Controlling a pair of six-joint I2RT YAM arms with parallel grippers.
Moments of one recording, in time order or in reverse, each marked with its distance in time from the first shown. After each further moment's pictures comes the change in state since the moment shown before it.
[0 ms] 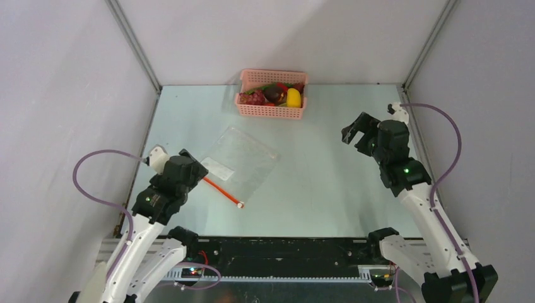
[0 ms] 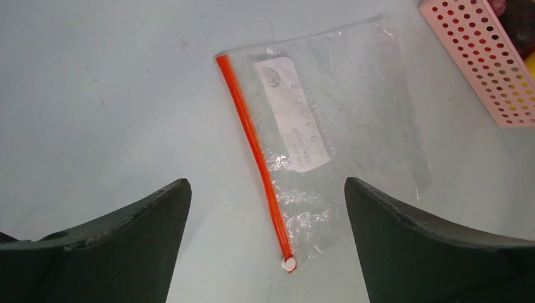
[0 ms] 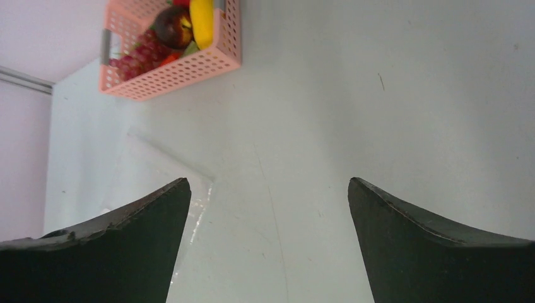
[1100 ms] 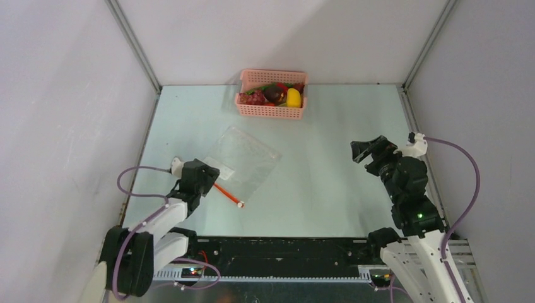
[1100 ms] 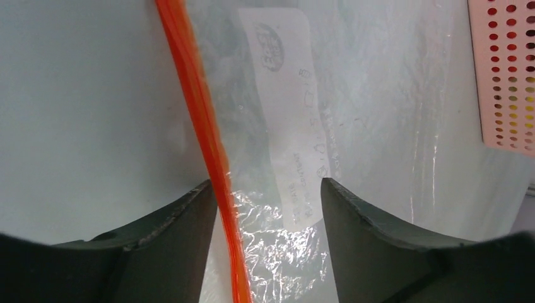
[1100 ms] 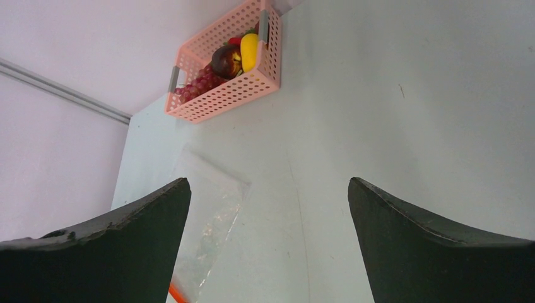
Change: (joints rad) left arm 0.191 0.357 -0.497 0.913 0.327 -0.138; right arm -0.003 -0.417 -0.225 0.059 -0.010 0.082
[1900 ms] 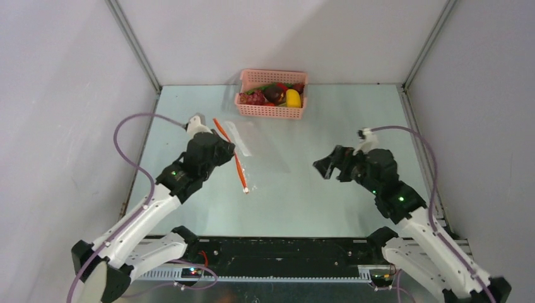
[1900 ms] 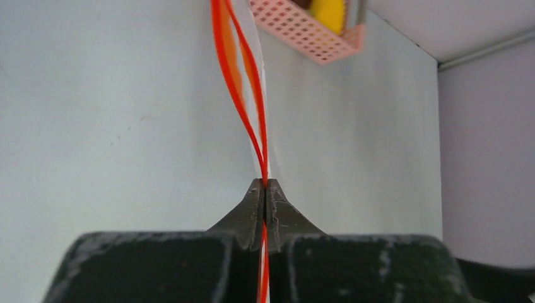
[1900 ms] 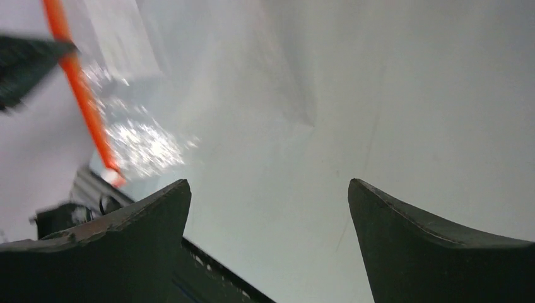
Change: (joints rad) left arm -0.399 -0.067 0.560 -0.402 -0.143 0.190; right arm 0.230 0.156 -0.021 0.029 -0.232 -0.082
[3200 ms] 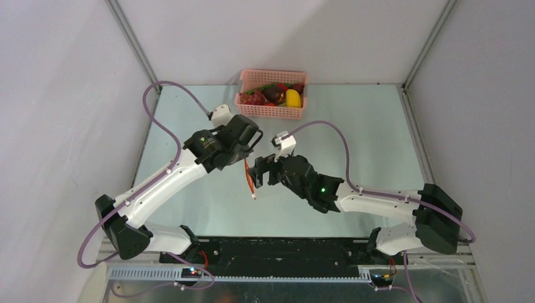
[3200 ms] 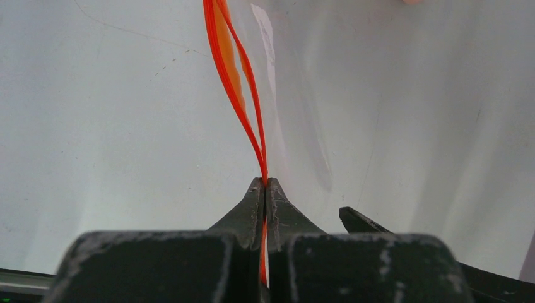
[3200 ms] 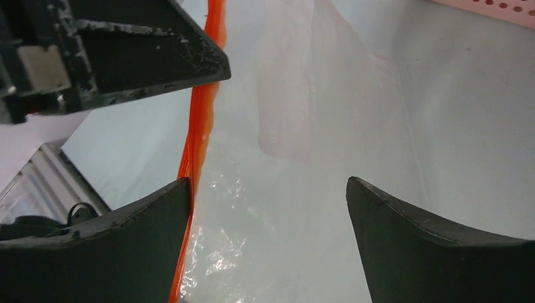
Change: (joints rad) left arm -0.227 0.386 0.560 -0.636 -0.199 -0.171; right arm 0.639 0.682 0.183 0.592 0.438 -0.162
